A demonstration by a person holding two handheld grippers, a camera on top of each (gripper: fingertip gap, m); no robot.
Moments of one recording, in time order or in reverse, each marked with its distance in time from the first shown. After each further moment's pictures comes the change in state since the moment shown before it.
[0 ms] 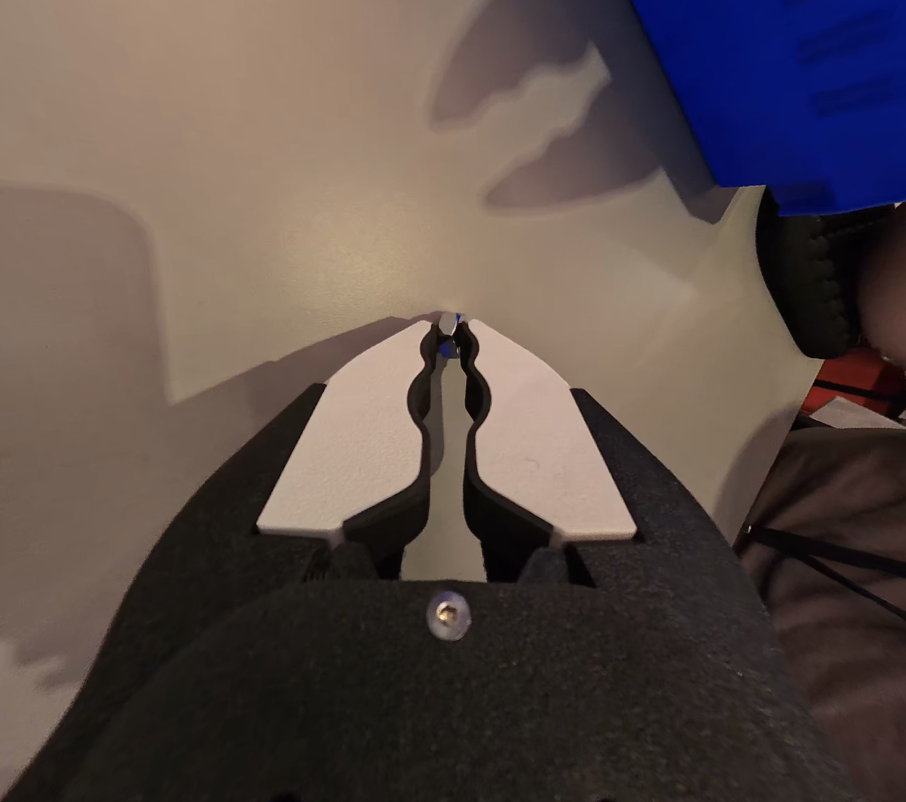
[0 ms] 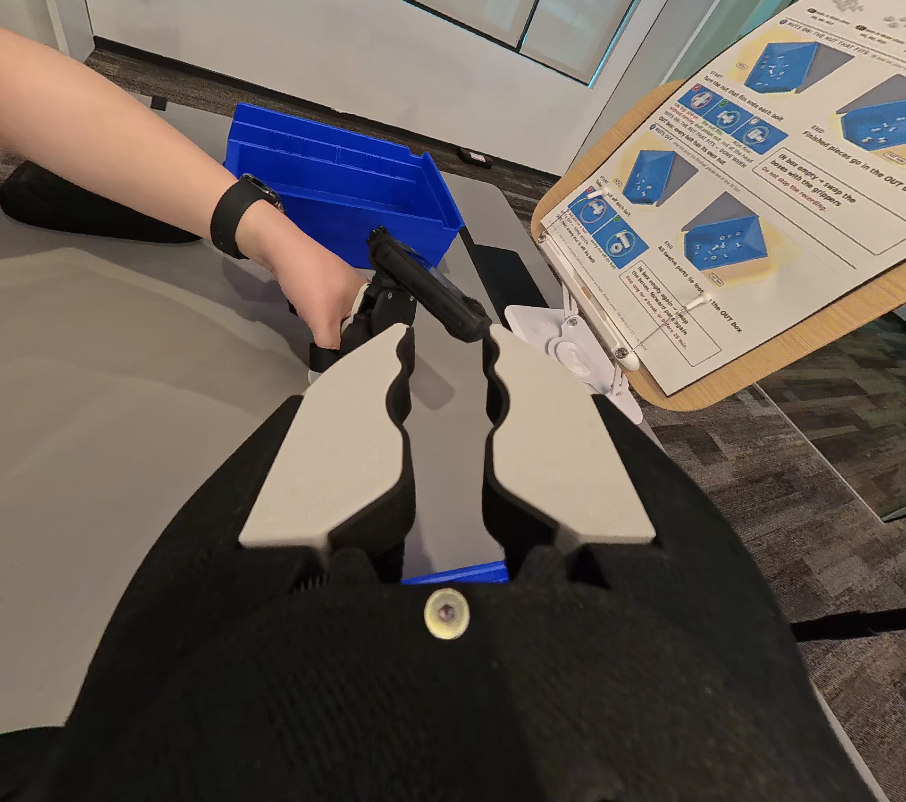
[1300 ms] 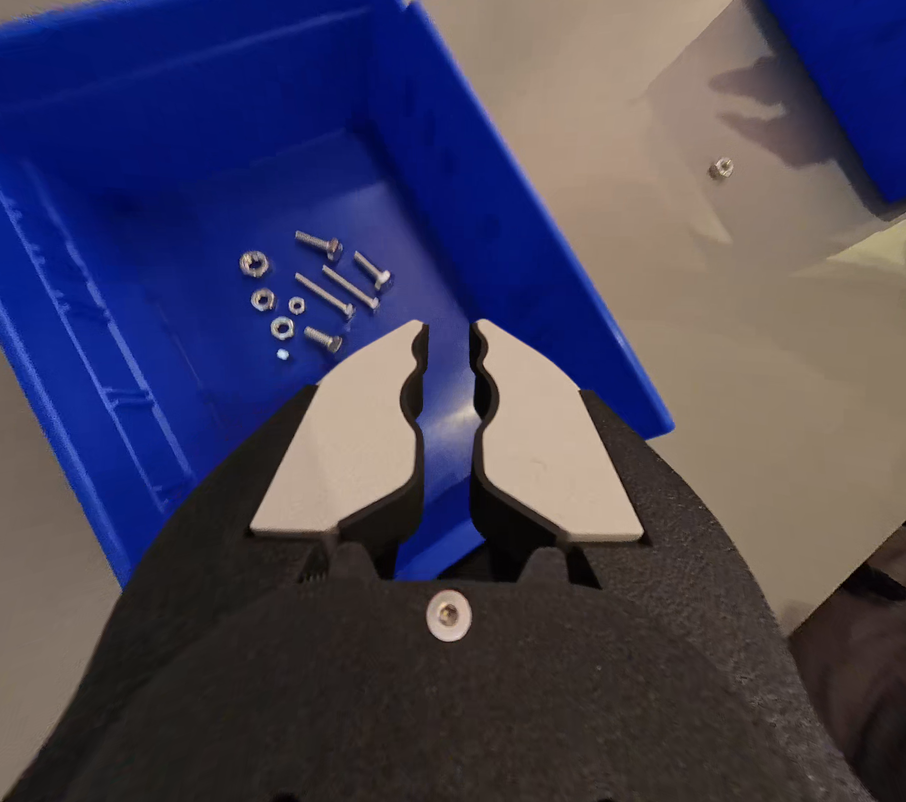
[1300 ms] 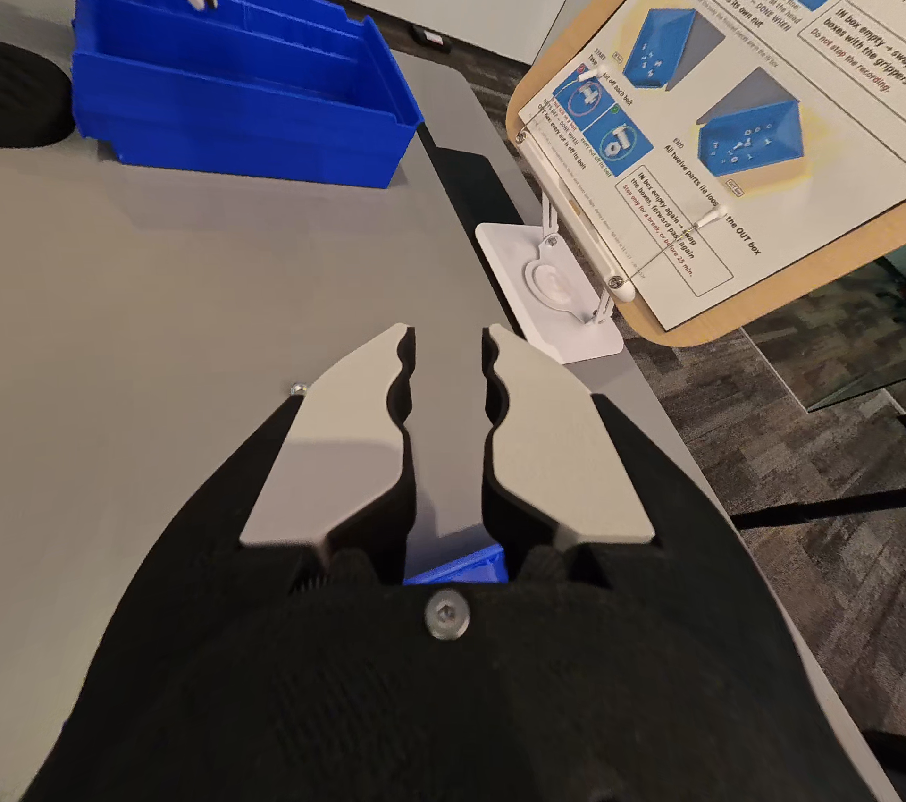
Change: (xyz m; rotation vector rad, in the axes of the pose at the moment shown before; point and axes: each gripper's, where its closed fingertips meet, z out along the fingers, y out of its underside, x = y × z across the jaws) left arm -0.098 0.185 -0.267 0.505 -0.469 -0.190; right arm 0.013 0.050 0.044 -0.217 0.097 -0.012
